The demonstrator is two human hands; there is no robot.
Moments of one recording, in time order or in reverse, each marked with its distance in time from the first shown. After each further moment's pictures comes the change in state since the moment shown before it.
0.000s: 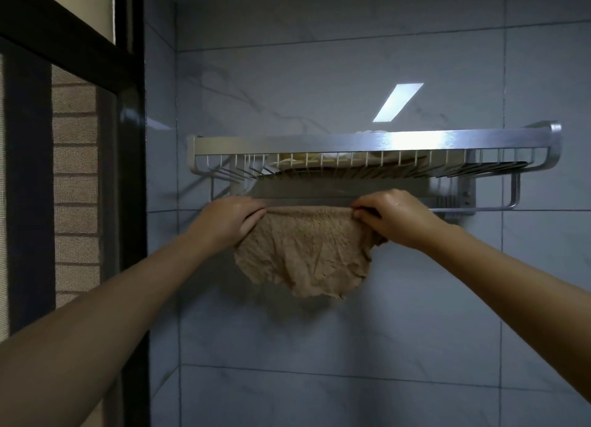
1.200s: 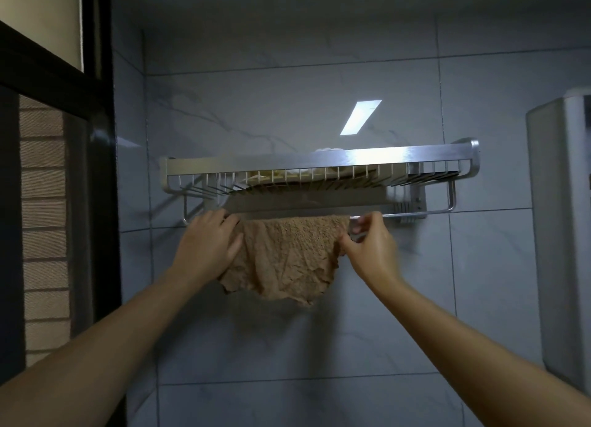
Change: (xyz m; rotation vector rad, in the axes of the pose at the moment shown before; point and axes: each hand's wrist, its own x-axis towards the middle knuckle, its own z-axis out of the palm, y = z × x) left_hand -0.011 0.033 0.008 0.184 0.060 -0.126; right_hand -0.055 -0.044 0.023 0.579 0.423 0.763
